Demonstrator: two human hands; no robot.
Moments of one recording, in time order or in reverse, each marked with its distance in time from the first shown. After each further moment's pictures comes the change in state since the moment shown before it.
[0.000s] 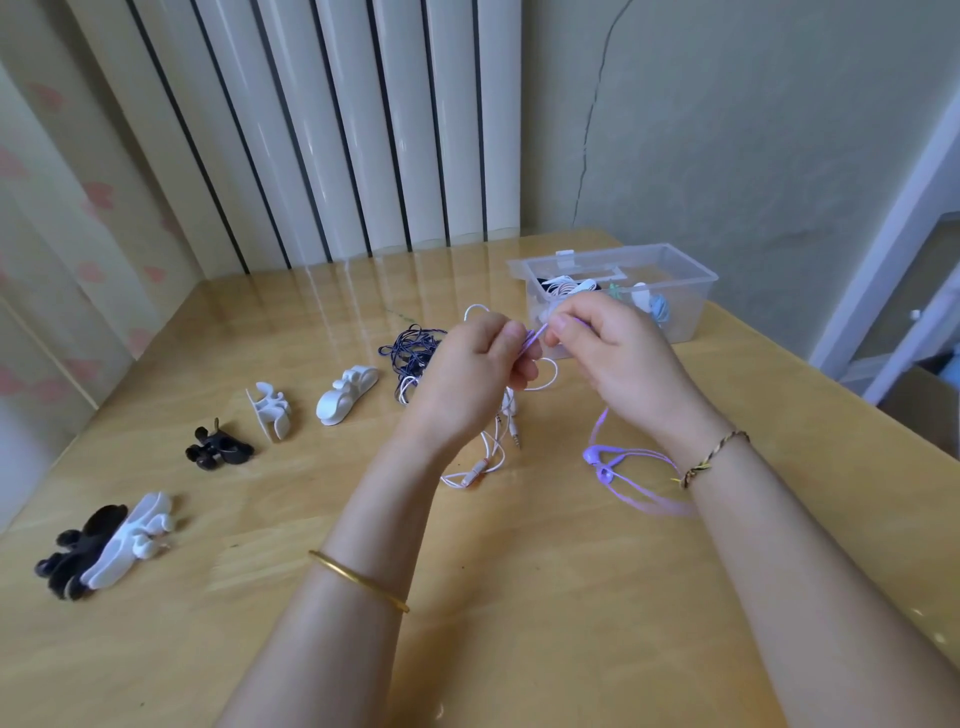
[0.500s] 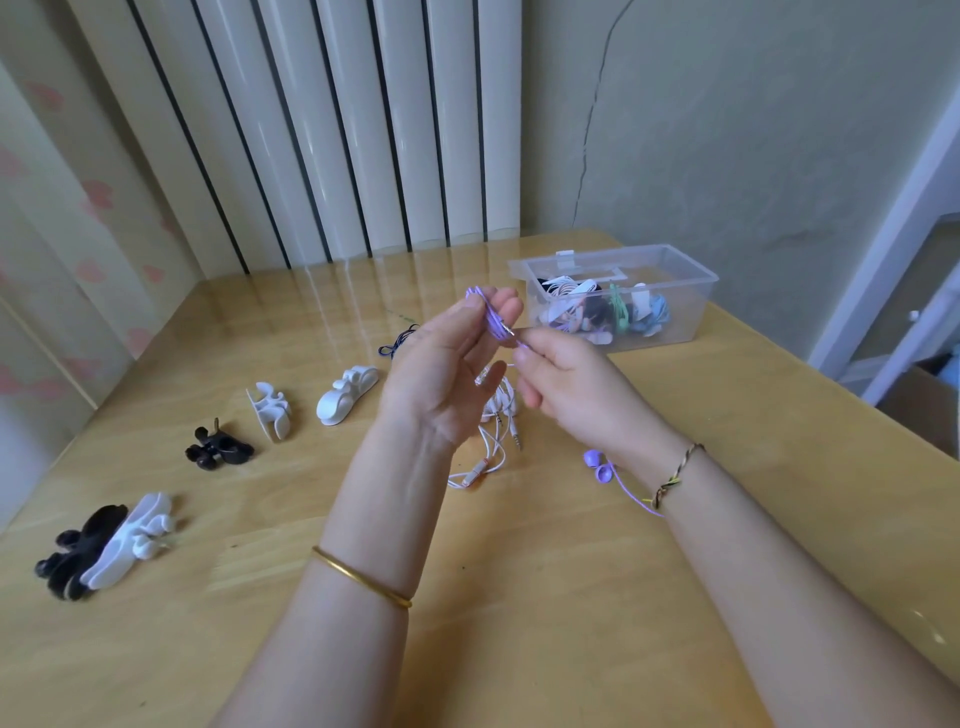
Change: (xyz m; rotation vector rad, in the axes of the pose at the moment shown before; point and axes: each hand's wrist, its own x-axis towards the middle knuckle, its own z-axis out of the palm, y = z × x) left_hand 0.005 0.004 -0.007 -1.016 0.089 -0.362; right_hand -0.006 0.000 0.030 0.083 -0.176 0.095
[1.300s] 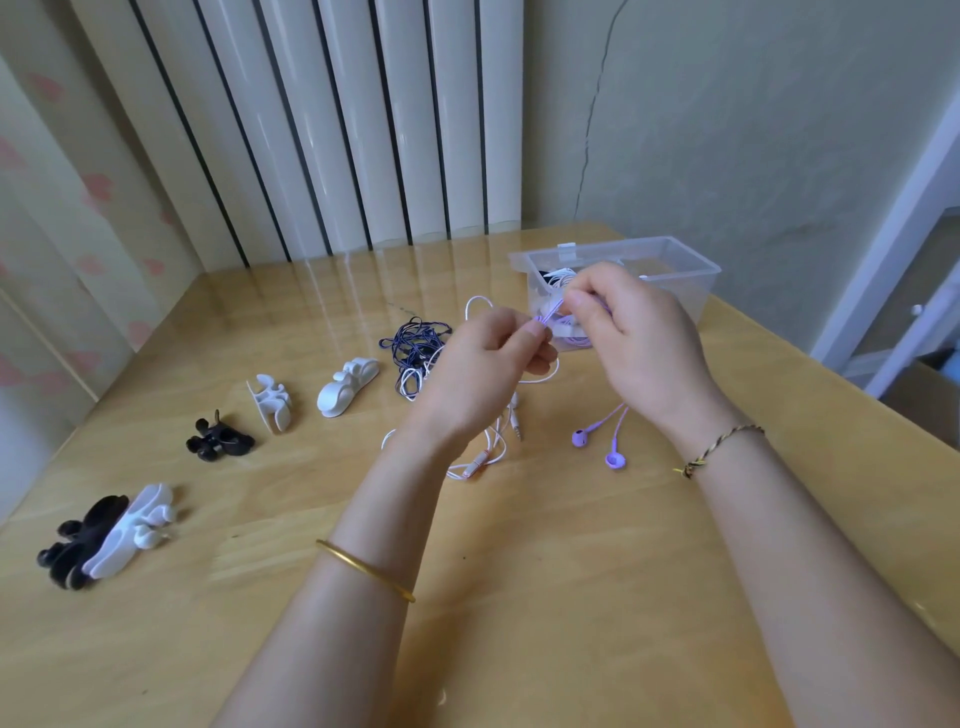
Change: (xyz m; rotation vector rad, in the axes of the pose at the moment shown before) left_hand -0.004 -0.013 0.003 0.940 -0.124 0.343; right_hand -0.005 -0.006 -0.034 -0.382 0.340 -0.113
